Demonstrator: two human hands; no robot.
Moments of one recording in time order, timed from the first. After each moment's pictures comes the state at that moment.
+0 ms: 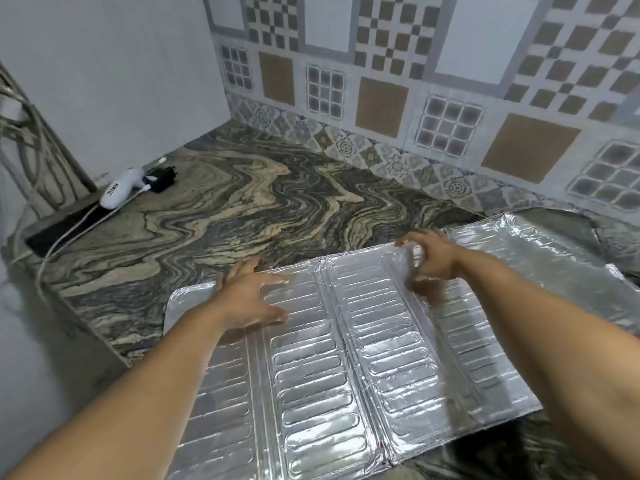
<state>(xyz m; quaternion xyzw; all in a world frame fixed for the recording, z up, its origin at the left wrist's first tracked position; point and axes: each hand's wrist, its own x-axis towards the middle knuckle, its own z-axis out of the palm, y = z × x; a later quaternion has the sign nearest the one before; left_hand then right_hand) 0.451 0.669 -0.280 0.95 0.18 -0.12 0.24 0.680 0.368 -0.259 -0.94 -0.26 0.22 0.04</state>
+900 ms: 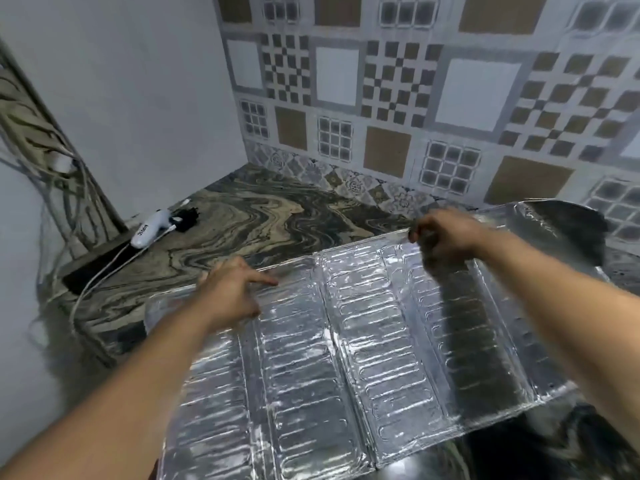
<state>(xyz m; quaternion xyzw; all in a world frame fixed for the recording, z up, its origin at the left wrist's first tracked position) 0.441 0.704 -0.202 0.97 0.17 -0.01 0.17 0.700 0.390 -0.167 -0.93 -0.35 0.11 0.10</state>
